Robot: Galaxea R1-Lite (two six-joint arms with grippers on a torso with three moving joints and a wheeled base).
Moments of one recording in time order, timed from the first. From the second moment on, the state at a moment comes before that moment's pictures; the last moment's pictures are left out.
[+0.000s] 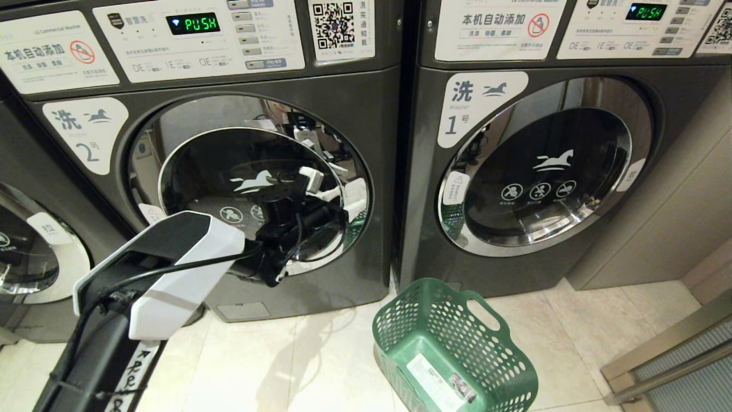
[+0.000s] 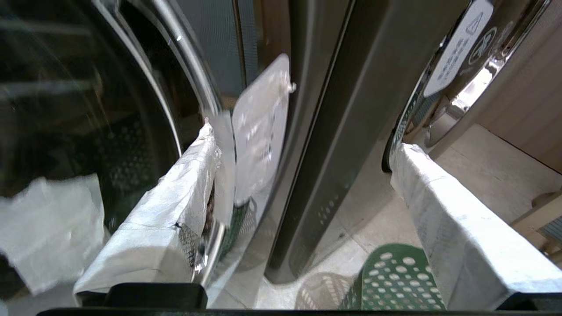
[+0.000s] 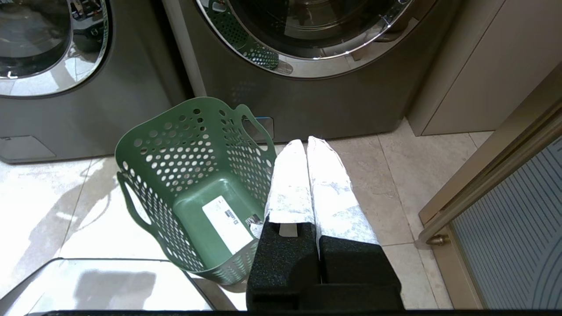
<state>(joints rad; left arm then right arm) -0.34 2.54 -1.67 -1.03 -0.40 -0.04 0.00 0.00 0.00 0.00 0.00 0.01</state>
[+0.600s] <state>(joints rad) -0.34 2.62 -1.76 -1.01 -0.46 -0.05 0.00 0.00 0.00 0.00 0.00 0.01</state>
